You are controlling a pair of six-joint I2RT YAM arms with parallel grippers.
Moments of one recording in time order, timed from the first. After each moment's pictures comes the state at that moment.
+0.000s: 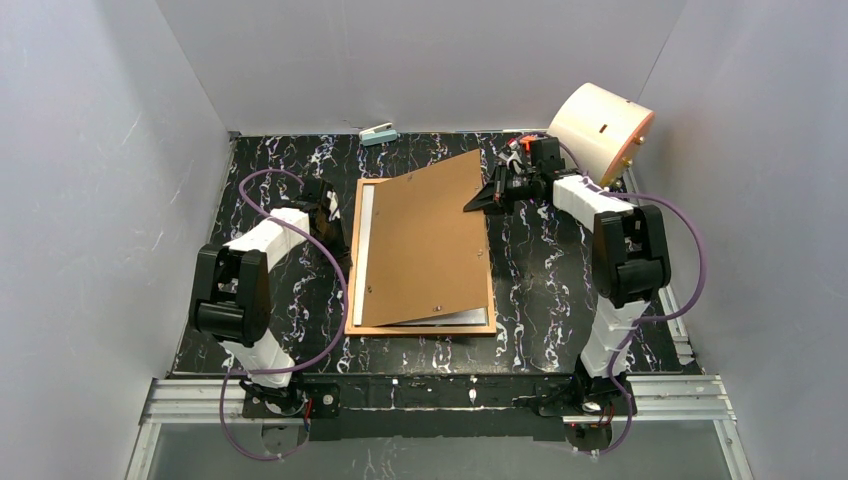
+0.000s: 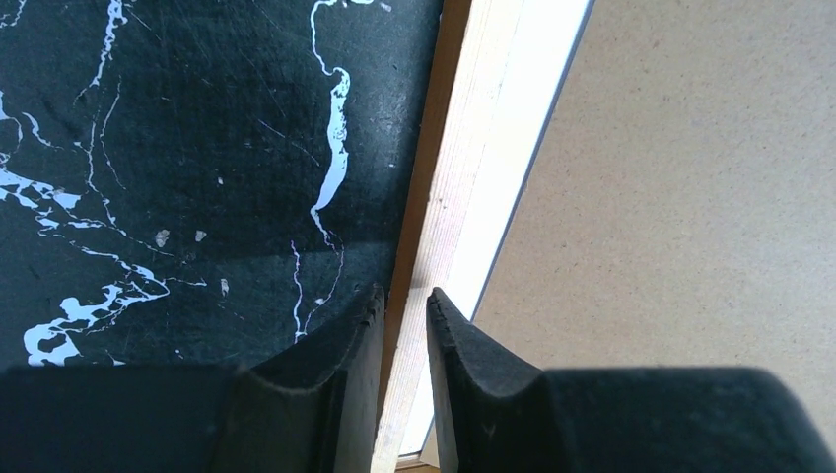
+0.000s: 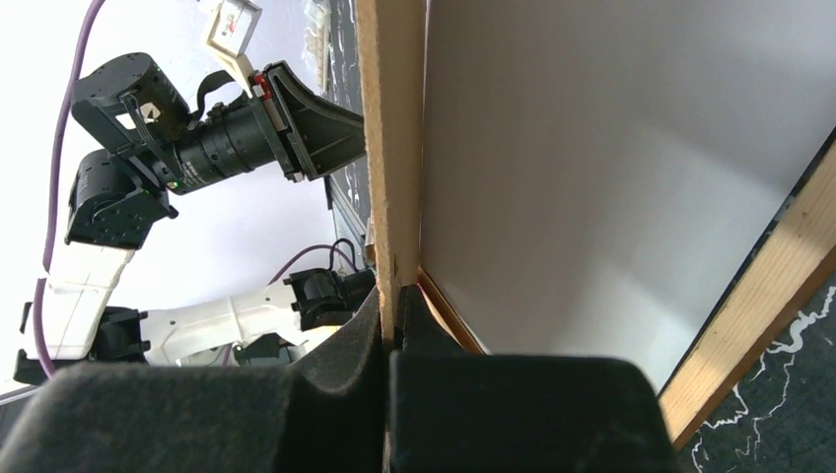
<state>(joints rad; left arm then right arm) -0.19 1.66 1.06 -0.65 0.14 -0.39 0.22 1.91 1.35 -0.29 -0.99 0.70</state>
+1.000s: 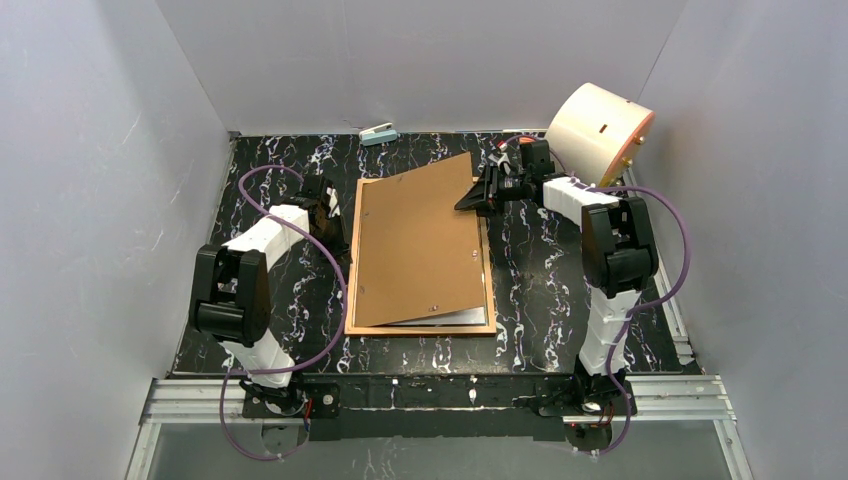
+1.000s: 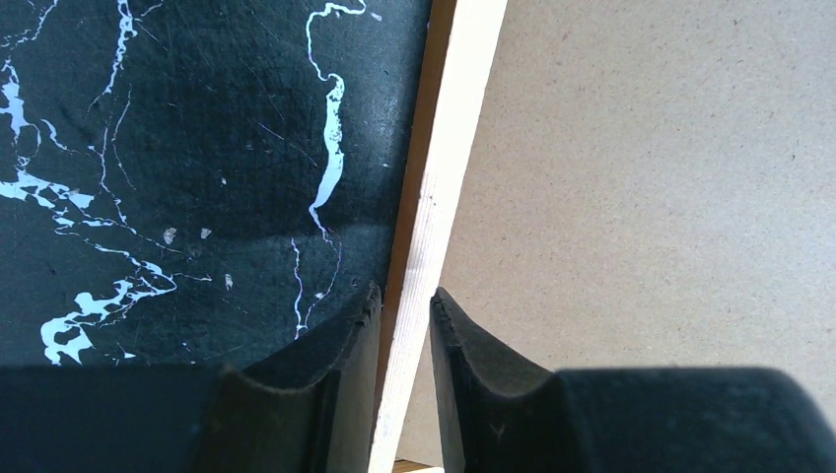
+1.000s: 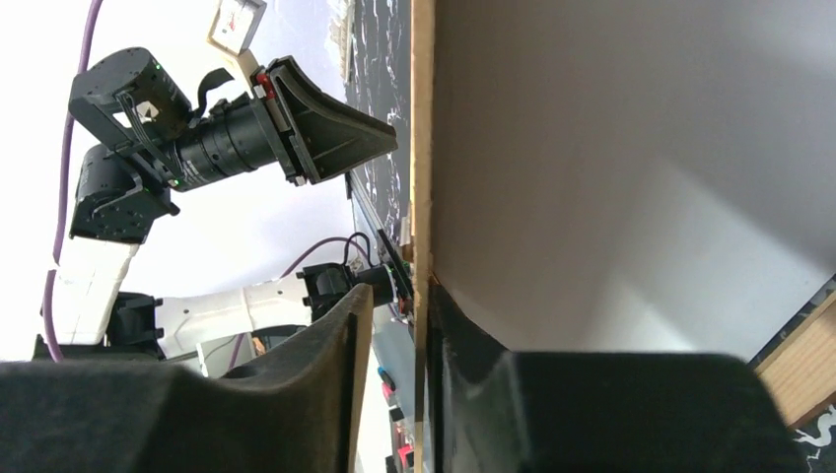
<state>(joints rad) -0.19 1.66 1.10 -0.69 0.14 -0.38 0.25 2.01 1.37 -0.16 -1.06 0.76</state>
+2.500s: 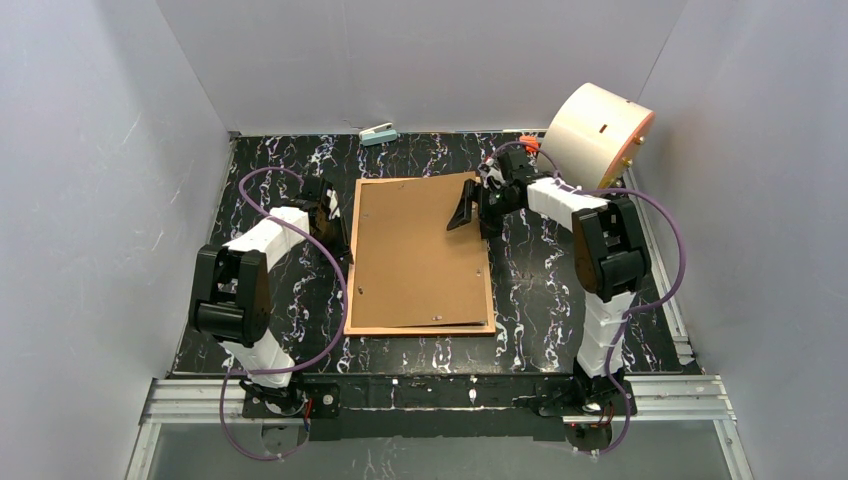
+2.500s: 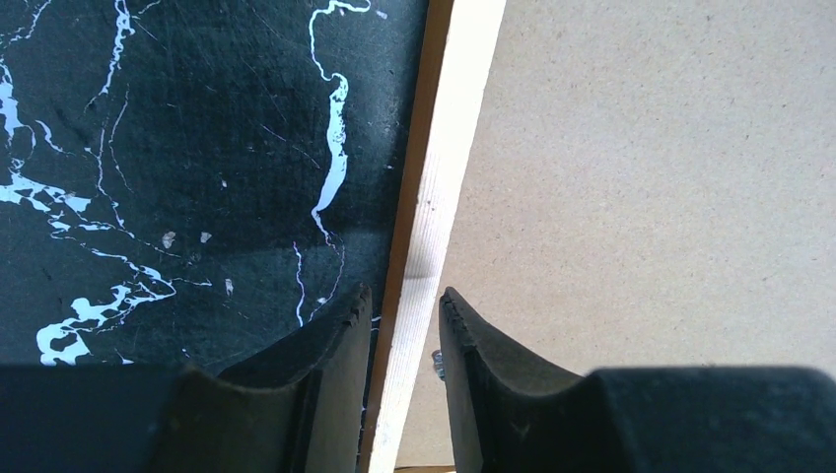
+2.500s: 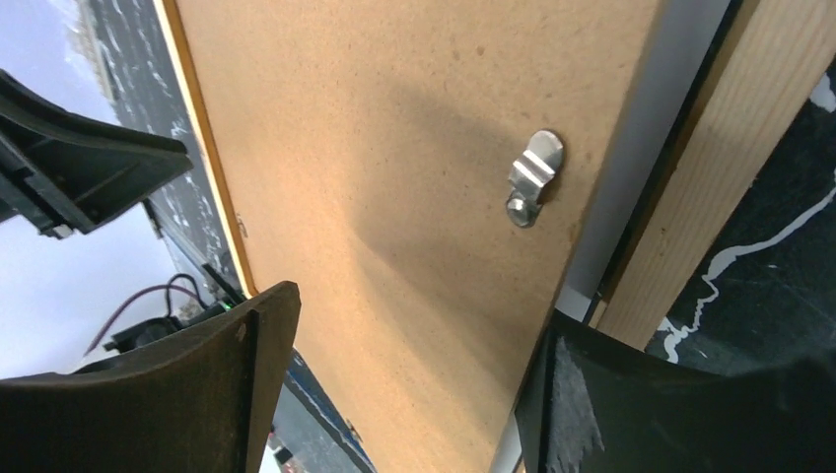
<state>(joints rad) -0.19 1.66 1.07 -0.66 0.14 -0.38 0.35 1.99 1.39 -0.43 -0.67 0.51</state>
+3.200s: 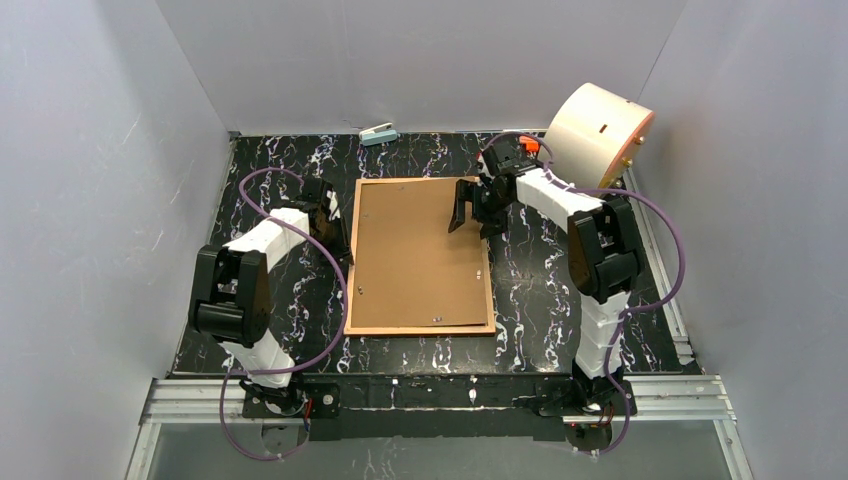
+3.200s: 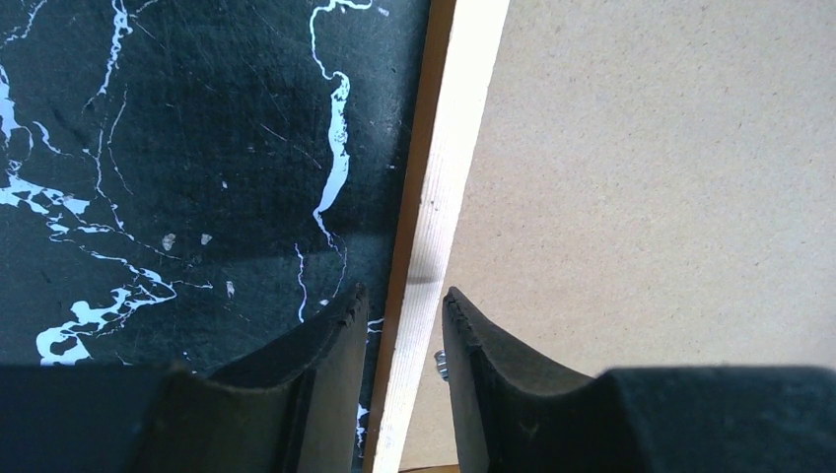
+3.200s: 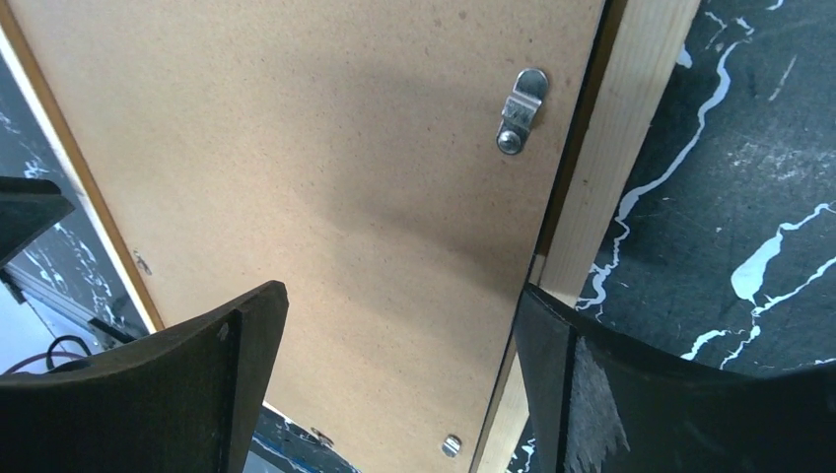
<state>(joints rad) -0.19 1.66 1.06 -0.65 0.14 -0.37 0.42 2.00 1.54 -0.68 -0.37 0.45</state>
